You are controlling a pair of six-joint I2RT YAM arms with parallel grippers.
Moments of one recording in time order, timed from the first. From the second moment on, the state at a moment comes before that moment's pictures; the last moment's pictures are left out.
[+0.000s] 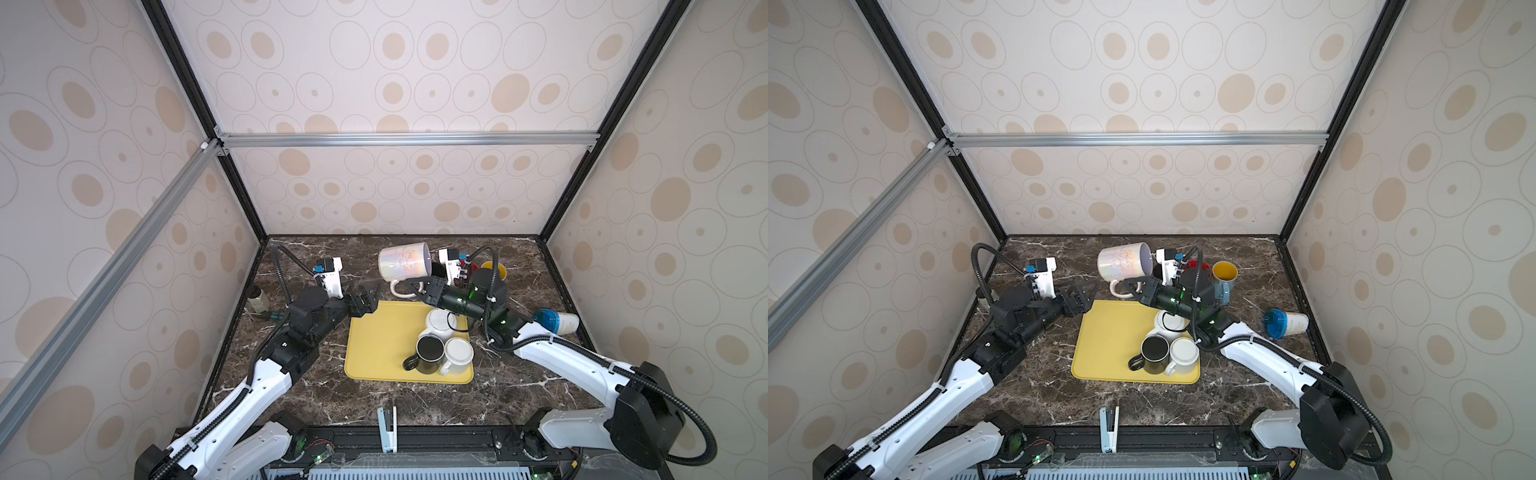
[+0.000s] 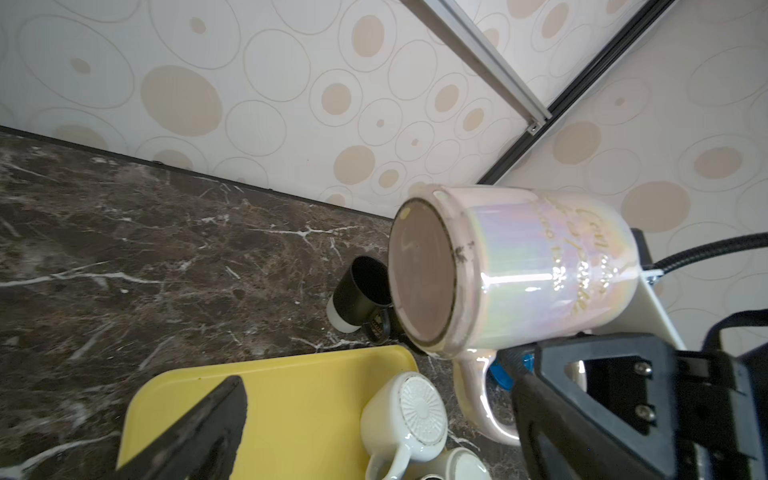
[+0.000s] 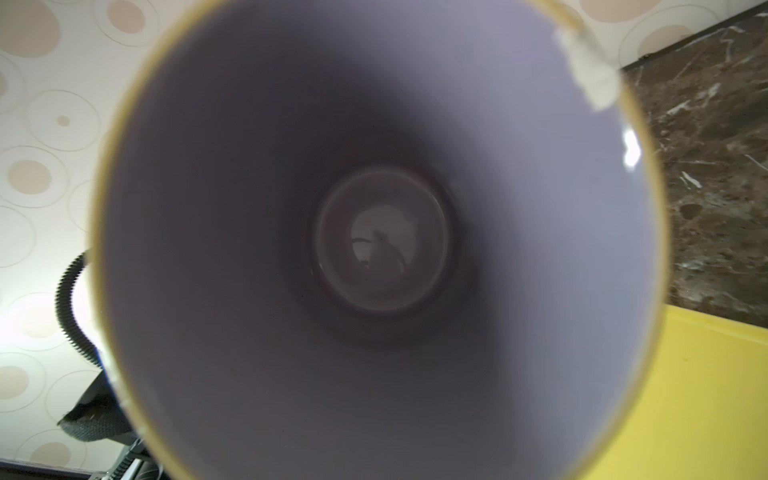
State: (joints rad) left arm -0.51 0.93 0.73 0.01 0.04 -0.57; right arm 0.65 1.30 0.90 0.29 -0.41 0.94
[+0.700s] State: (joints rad) left arm -0.51 1.00 0.76 -0.22 -0.04 -0.43; right arm 0.67 1.61 1.51 -0.58 -0.09 0.63
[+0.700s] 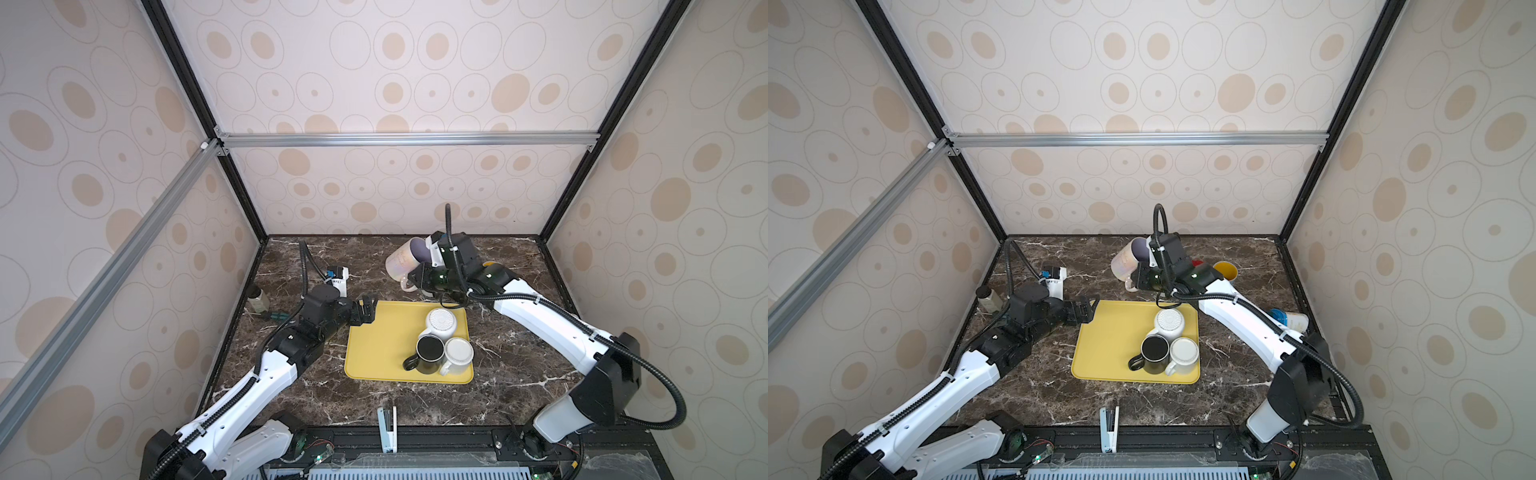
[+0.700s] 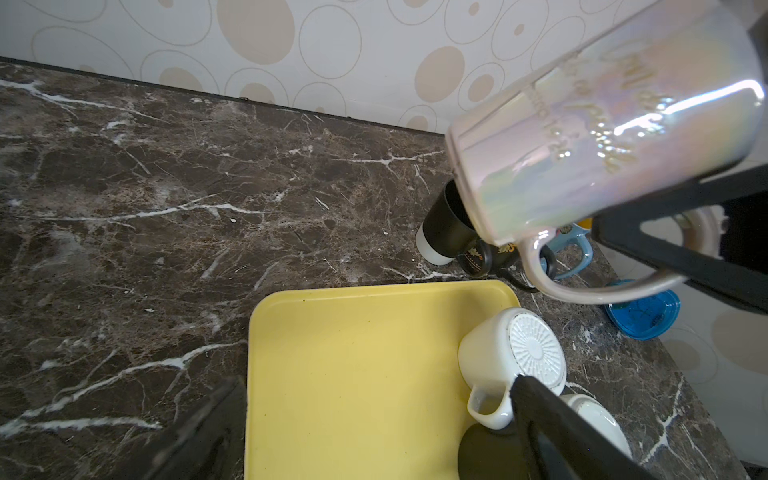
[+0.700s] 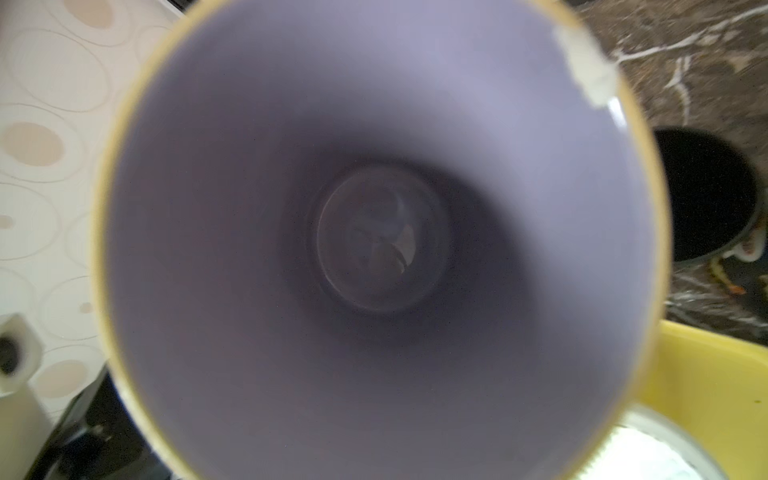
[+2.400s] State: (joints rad) left arm -0.51 0.99 0.64 -0.11 0.03 -0.47; right arm 0.71 2.18 1.92 -0.78 0.36 0.53
